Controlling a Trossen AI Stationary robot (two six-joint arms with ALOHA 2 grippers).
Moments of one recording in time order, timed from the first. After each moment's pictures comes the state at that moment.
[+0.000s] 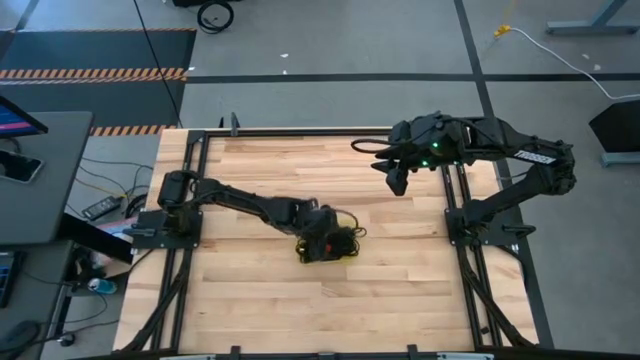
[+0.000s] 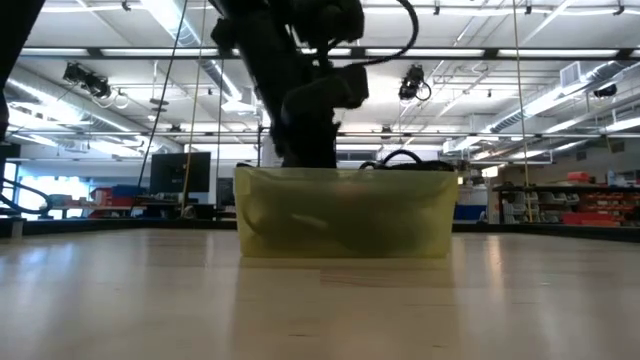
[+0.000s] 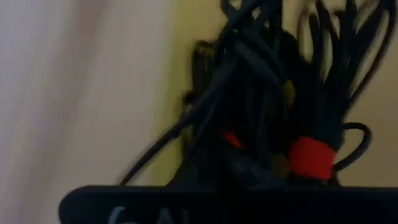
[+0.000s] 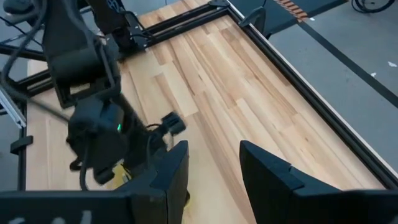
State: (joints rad) left arm -0.09 1.94 1.33 -0.44 -0.13 -0.25; right arm -0.04 1.26 1.62 -1.04 0.20 0.35
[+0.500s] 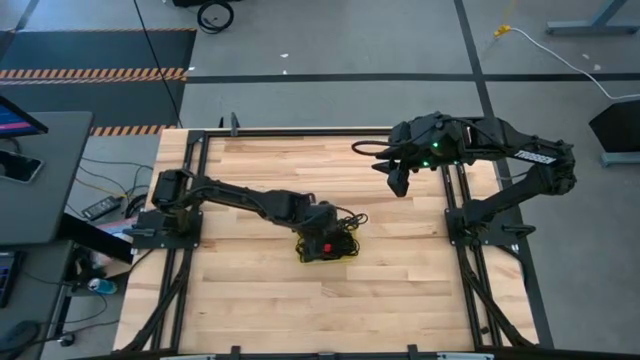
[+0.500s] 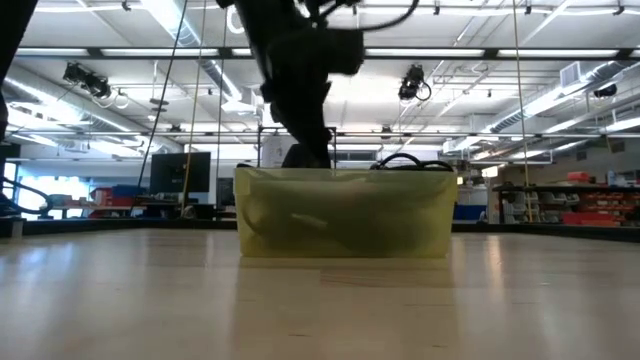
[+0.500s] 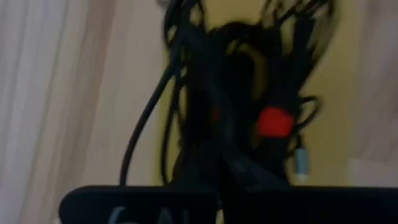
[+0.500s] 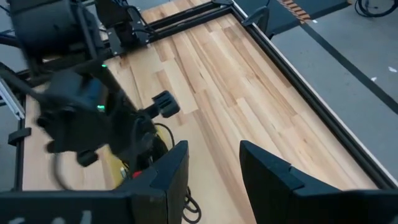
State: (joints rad) left arm -0.11 1.90 1.47 -0.70 -0.13 -0.22; right arm -0.04 1.26 1.62 -1.05 0.19 0.32
